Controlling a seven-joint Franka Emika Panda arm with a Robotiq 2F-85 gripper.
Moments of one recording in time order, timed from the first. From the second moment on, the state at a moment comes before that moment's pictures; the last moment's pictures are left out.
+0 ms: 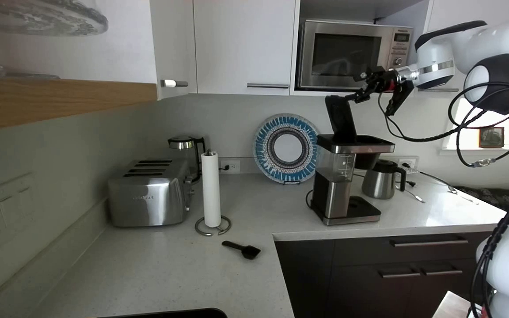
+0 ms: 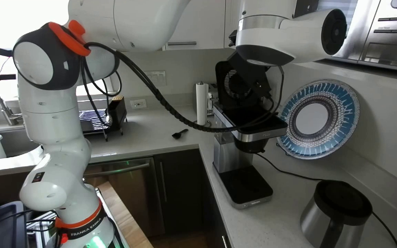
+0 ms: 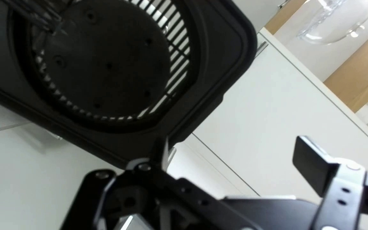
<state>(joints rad) -0.51 0.15 -0.36 -1.50 1.36 1.21 -0.91</state>
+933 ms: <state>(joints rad) -0.50 -0.05 -0.43 -1.51 0.75 1.27 -0.61</state>
